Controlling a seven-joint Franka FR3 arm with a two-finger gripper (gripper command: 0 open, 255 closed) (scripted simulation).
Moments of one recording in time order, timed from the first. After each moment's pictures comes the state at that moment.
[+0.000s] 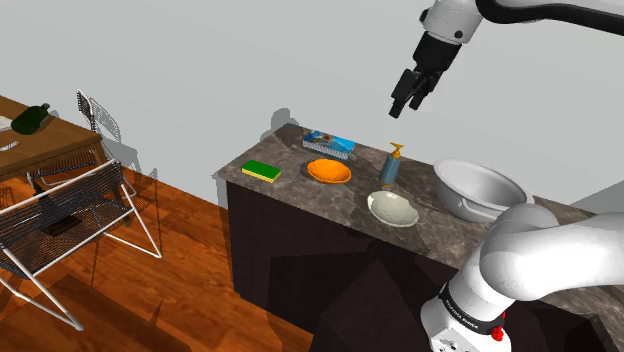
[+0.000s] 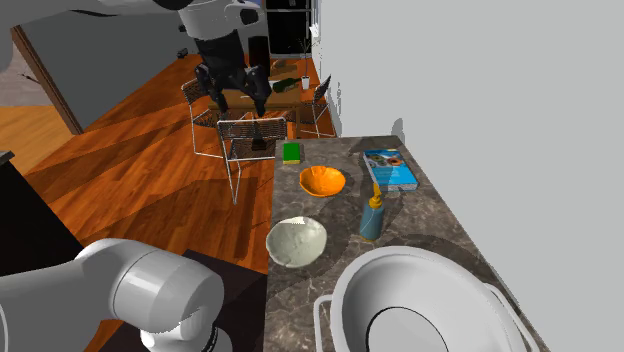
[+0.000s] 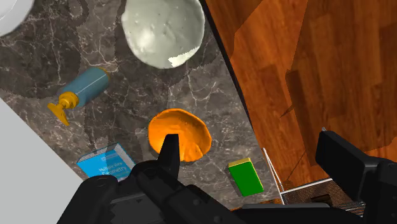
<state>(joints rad) 0.00 -0.83 0.01 -2.28 -0.04 1.63 0.00</state>
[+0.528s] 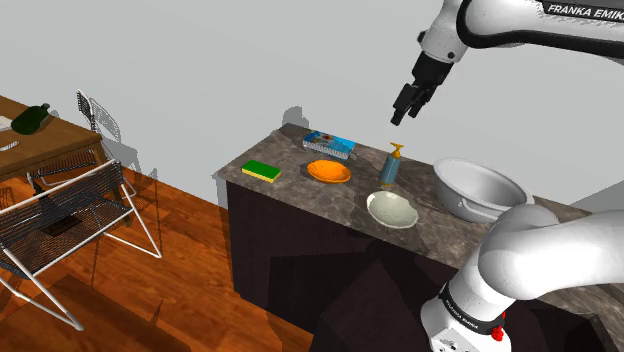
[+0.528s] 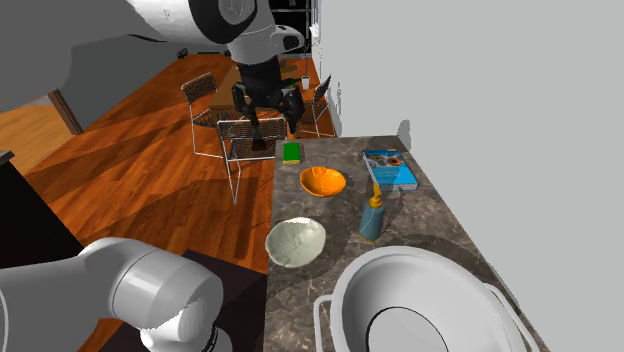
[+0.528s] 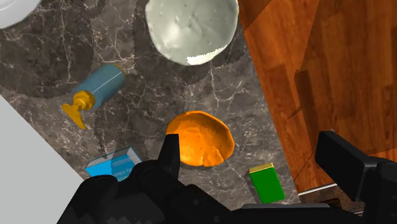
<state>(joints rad) -0.03 -0.79 -0.11 -2.35 -0.10 1.75 -0.11</state>
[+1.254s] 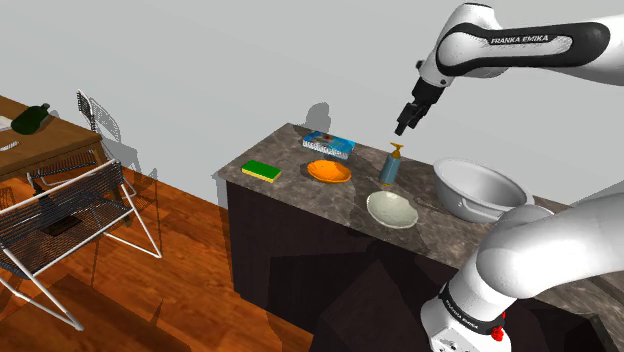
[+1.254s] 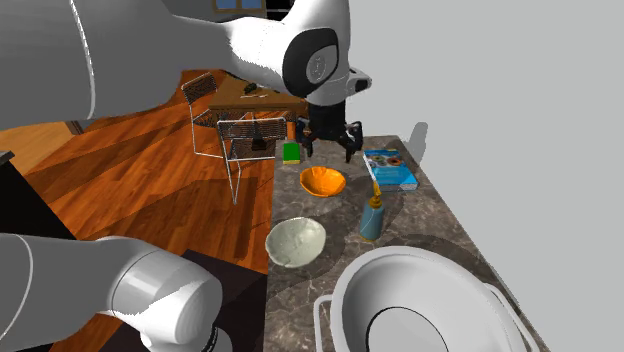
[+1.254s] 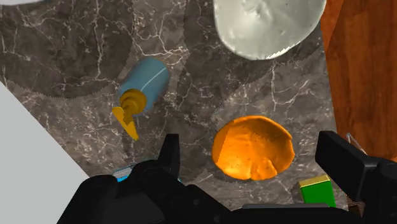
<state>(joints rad) -0.07 -0.60 -0.35 -2.38 -0.17 1.98 -0.35</state>
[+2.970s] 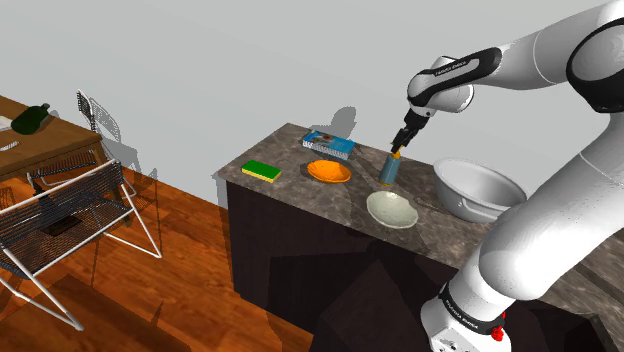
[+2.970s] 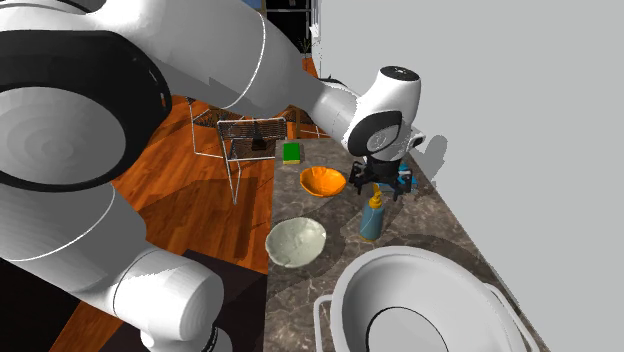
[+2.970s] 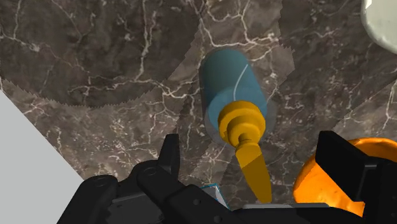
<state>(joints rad) -0.01 -0.15 -0.65 -2.29 0.01 2.31 -0.72</state>
